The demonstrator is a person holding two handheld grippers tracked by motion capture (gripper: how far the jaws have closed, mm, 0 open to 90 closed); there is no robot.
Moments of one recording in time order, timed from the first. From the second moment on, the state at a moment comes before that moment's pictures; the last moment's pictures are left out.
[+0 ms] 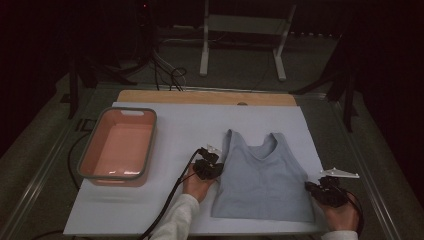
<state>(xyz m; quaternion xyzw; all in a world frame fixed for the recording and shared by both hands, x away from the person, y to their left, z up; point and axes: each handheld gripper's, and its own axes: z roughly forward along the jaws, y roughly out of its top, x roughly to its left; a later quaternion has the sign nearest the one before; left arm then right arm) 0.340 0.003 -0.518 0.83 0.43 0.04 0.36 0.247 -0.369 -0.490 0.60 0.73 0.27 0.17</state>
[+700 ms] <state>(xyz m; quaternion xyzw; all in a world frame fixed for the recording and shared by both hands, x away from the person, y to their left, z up) 0.358 0.054 -0.501 0.79 0.49 0.08 0.37 0.255 -0.335 -0.489 0.57 0.74 0.32 0.14</state>
